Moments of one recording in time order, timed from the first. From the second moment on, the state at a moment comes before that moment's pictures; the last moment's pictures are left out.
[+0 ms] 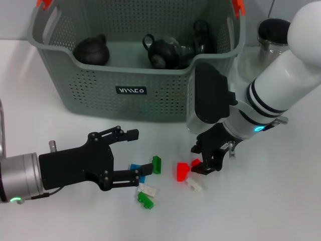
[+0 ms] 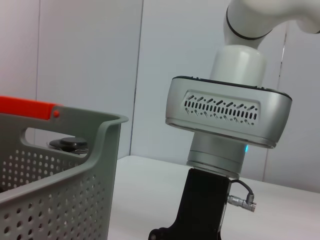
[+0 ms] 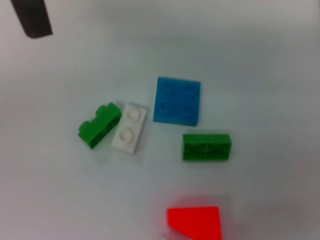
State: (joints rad) left arm -0.41 -2.17 0.56 0.62 2.03 1.70 -1.02; right arm 0.96 2.11 -1.61 -0.70 -2.40 -1.19 1.94
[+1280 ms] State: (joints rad) left arm -0.40 -2.17 0.56 0.62 2.03 1.70 -1.02; right arm 0.87 2.09 -1.50 -0.95 -2.45 -1.39 2.02
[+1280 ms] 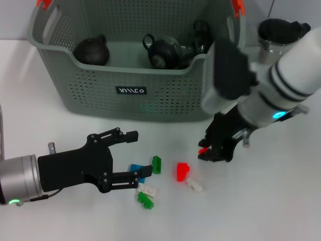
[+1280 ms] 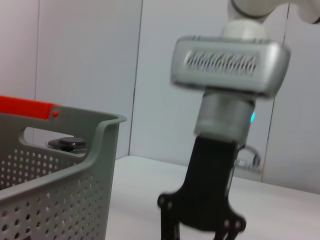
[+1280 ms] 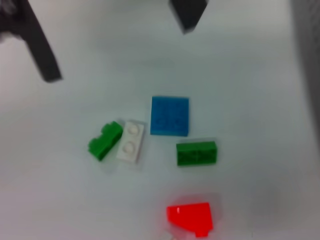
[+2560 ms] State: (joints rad) left arm -0.41 -2.17 0.53 0.62 2.02 1.70 -1.02; right arm 1.04 2.02 -1.01 -1.13 -2.35 -1.27 2.22
